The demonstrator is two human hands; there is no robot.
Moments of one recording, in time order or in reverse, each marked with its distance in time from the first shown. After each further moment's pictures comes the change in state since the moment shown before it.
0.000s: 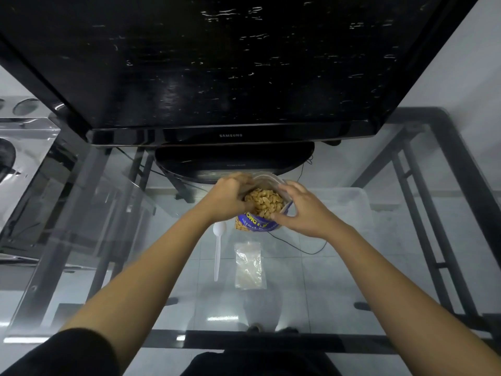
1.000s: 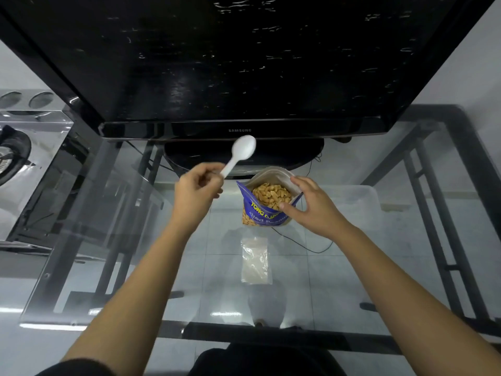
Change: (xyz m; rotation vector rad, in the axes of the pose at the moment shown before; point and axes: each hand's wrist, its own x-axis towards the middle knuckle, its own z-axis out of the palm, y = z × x) left_hand -0.049 -0.016 -0.017 -0.665 0.568 -0.271; right_hand -0.001 0.003 0.008 0.038 0.111 0.029
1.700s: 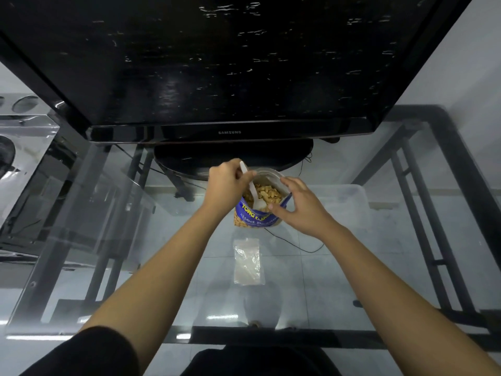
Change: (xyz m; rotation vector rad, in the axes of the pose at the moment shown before) left_hand 0.020 0.013 0.059 0.447 -0.176 0.183; right_hand -0.001 -0.001 0.001 0.045 0.001 0.014
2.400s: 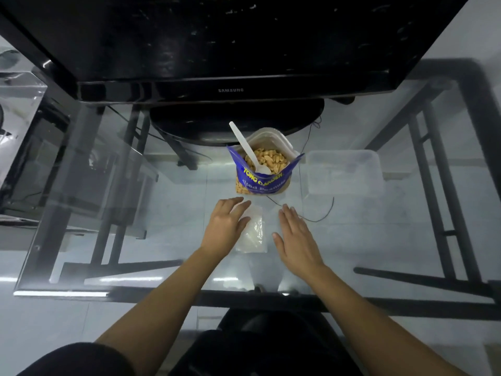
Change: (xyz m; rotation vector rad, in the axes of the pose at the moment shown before) left_hand -0.108 -0.120 0.077 0.399 -0.073 0.262; right_hand -0.084 0.078 0.125 -0.383 -0.094 0.049
